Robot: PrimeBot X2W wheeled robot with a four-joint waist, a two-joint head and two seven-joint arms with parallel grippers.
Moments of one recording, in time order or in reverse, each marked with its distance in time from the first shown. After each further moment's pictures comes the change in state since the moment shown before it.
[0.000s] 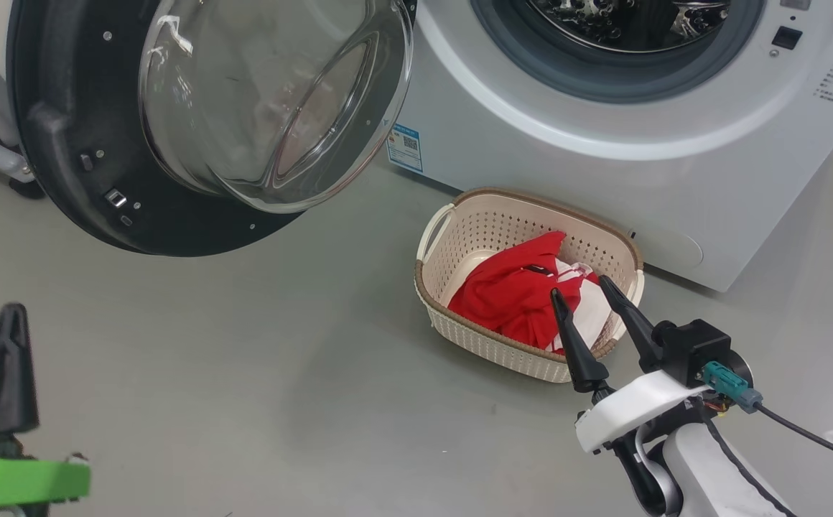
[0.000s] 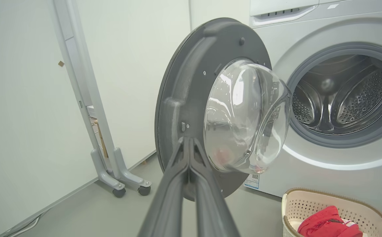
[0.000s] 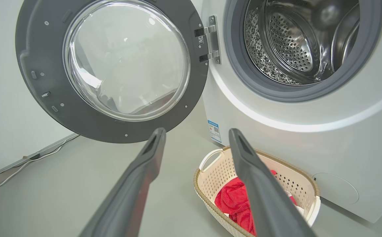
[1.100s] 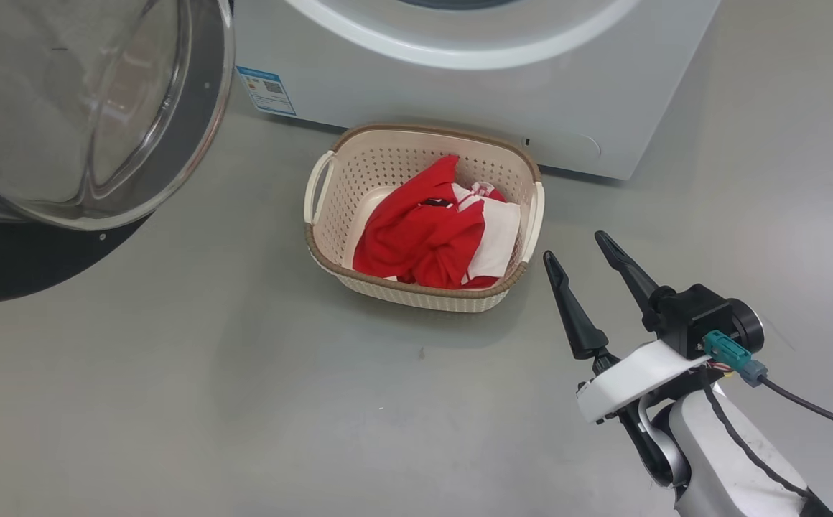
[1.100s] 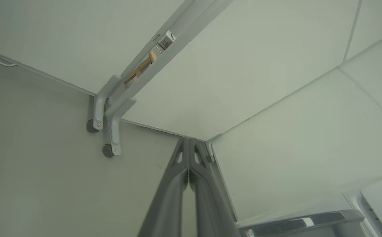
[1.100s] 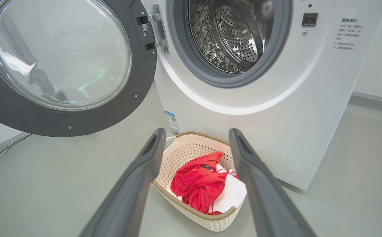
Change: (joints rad) left arm -0.694 0.258 0.594 0.551 -0.695 0.192 0.527; right arm -0.054 -0.058 0.035 -0.104 -0.065 -0.010 0.043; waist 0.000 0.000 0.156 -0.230
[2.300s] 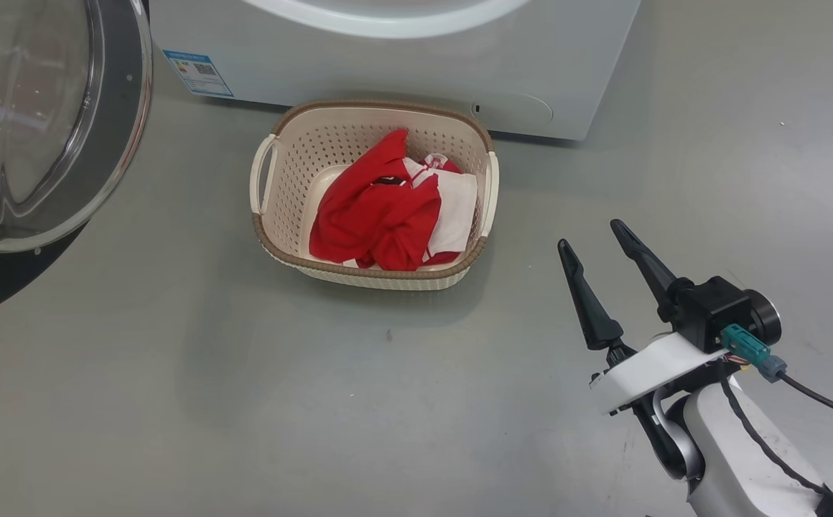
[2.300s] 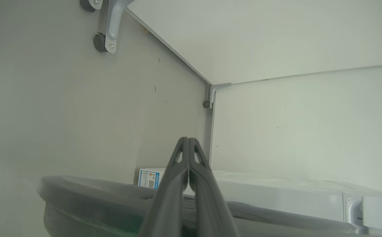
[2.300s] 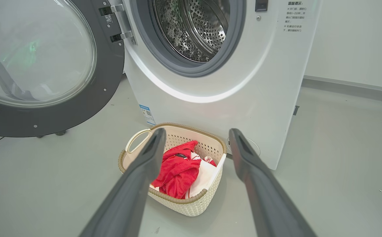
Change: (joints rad) left arm -0.245 0.044 0.134 0.444 -0.059 0.012 0.147; right arm -0.005 -0.021 -0.020 -0.023 0.000 -0.001 -0.002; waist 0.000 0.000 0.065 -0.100
